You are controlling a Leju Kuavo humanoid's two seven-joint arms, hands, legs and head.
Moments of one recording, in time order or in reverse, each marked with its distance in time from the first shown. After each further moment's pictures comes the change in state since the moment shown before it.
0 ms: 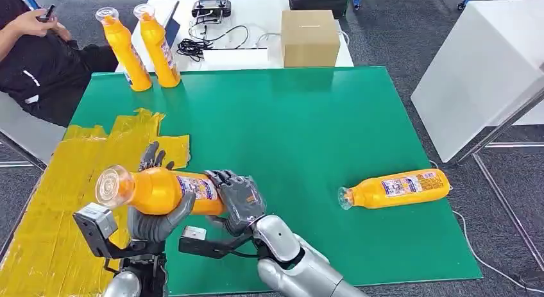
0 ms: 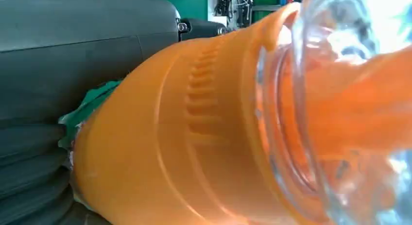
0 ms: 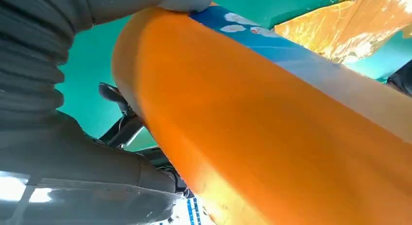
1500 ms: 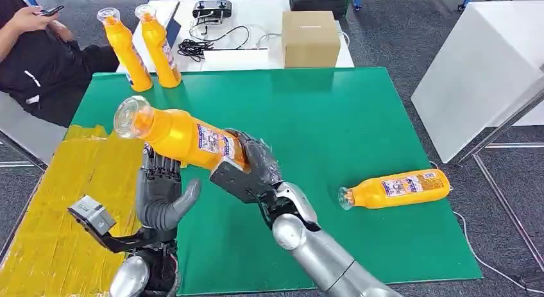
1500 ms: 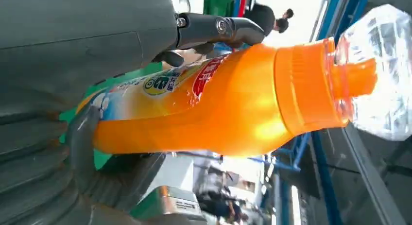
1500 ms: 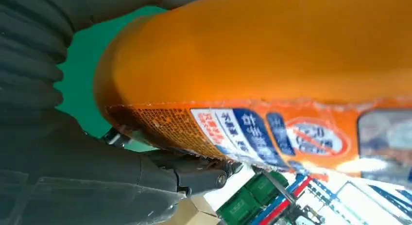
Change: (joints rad) left arm -0.098 -0.031 -0.086 0.004 0.095 -0.051 -0.081; right arm -0.058 0.006 -0.257 -0.106 -0.449 0.099 -0.083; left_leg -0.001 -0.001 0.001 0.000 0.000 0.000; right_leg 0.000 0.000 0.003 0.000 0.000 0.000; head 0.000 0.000
